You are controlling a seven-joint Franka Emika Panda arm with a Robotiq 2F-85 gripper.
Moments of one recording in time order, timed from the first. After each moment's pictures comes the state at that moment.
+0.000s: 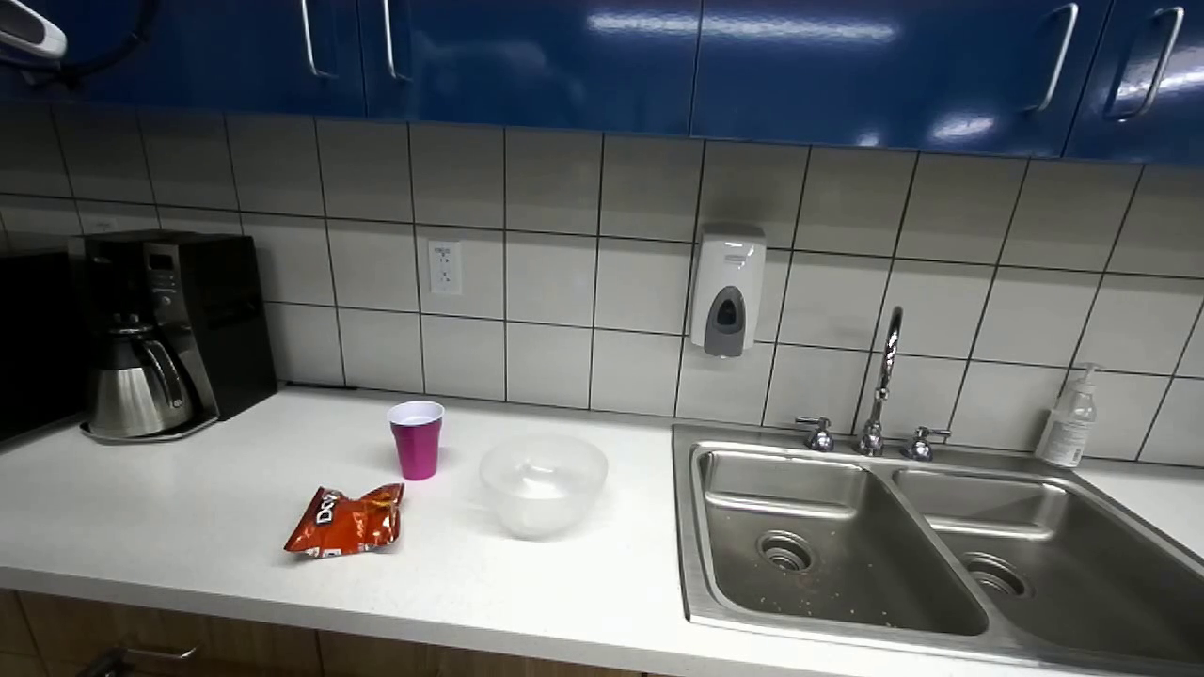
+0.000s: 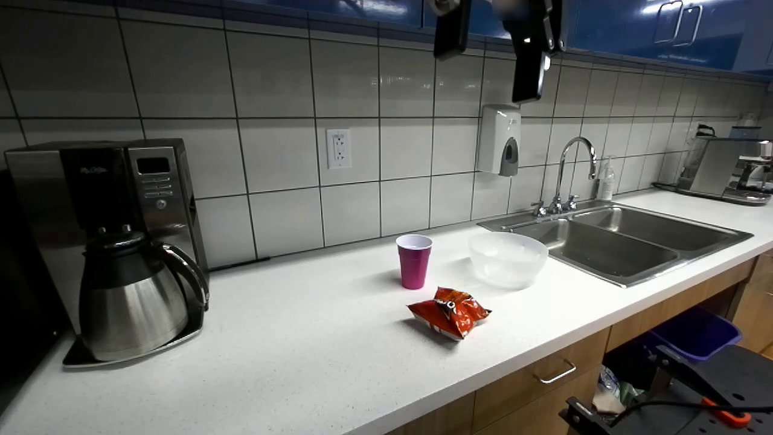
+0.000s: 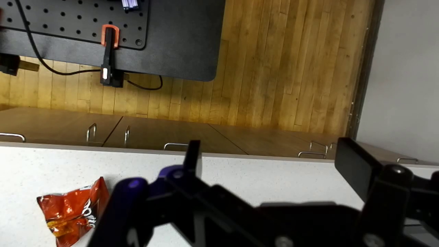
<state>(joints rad) 0.30 -0.70 0.16 -2.51 0.41 1.71 0.11</state>
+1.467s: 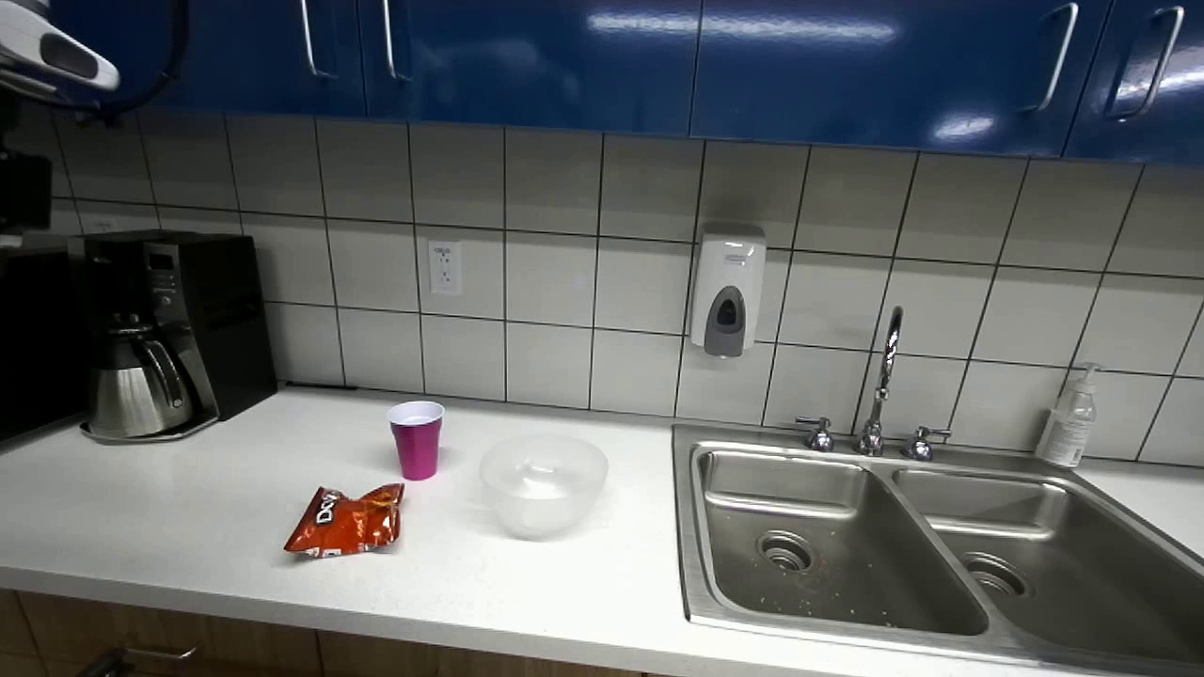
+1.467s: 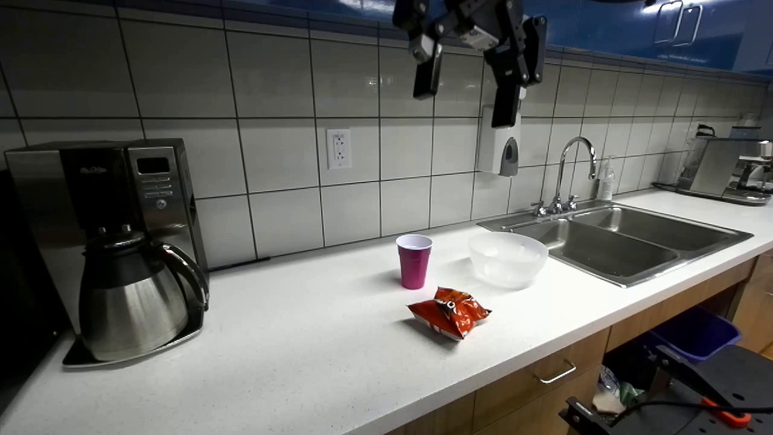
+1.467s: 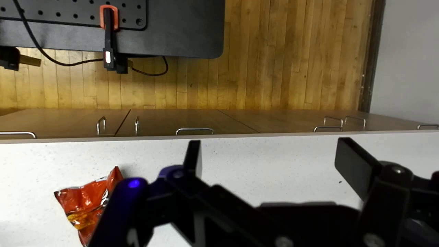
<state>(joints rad) 0.24 -0.64 0.18 -2.52 0.40 1.81 0.14</state>
